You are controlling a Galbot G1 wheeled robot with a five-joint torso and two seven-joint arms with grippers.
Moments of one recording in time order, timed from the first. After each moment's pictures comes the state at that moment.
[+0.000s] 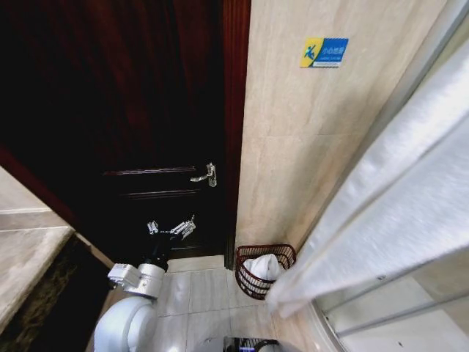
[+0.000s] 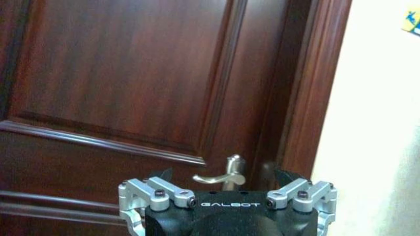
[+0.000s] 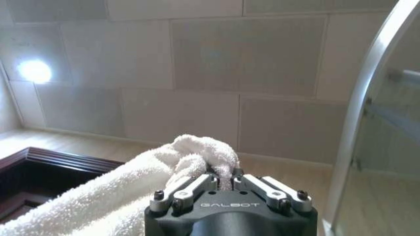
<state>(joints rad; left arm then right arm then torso) 1.70 -1.57 -0.61 -2.48 -0.28 0.20 0.11 -0.63 0.45 1.12 2.07 1.21 0.16 -0.10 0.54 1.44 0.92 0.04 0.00</state>
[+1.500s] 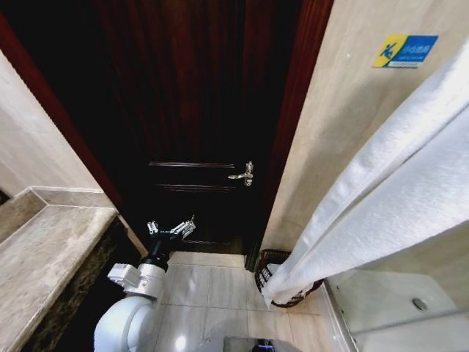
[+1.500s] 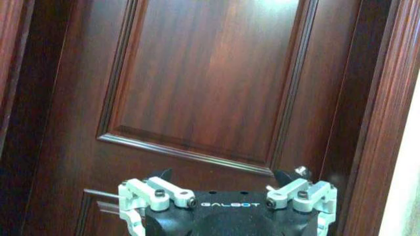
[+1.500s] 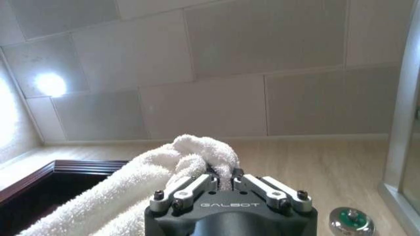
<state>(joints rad) 1.70 -1.57 -0.61 -2.48 -0.28 0.20 0.11 -0.64 0.53 1.10 2.08 1.16 0.16 -0.11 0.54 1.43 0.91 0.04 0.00</state>
